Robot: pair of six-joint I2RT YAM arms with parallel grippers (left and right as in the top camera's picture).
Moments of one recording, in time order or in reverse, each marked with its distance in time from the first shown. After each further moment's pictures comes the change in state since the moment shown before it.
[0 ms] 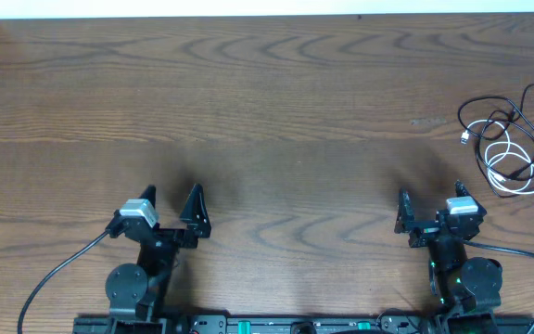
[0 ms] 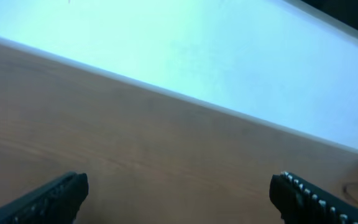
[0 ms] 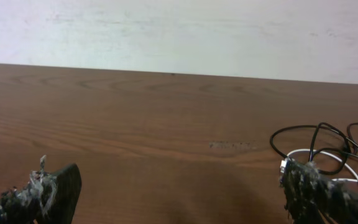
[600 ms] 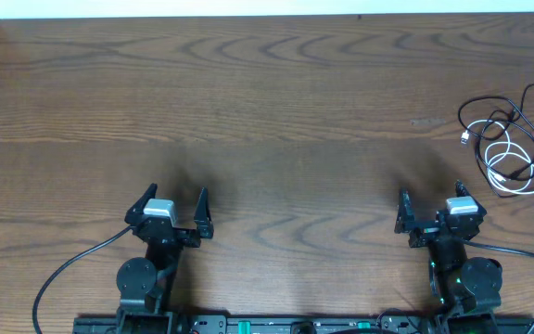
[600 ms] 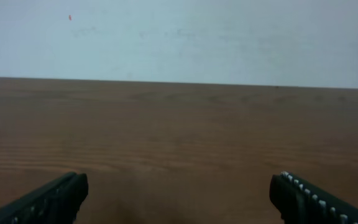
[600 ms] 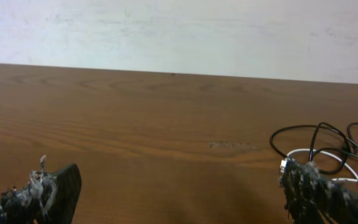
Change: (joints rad) left arm 0.000 -0.002 -0.121 0.065 -0.008 0.296; right arm 0.000 0.000 0.000 0.000 0.000 0.000
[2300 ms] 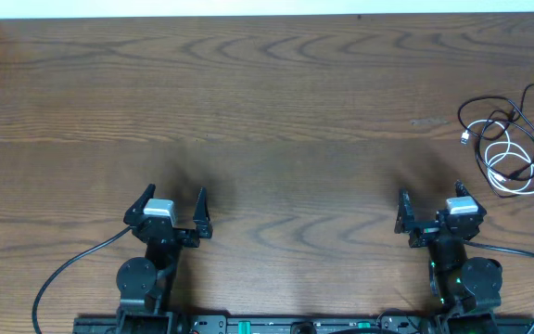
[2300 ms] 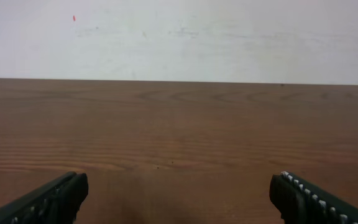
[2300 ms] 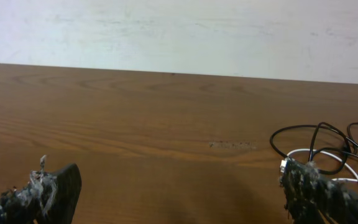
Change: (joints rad) left arm 0.000 0.000 0.005 -0.013 -0.018 0.020; right arm 0.000 0.000 0.000 0.000 0.000 0.000
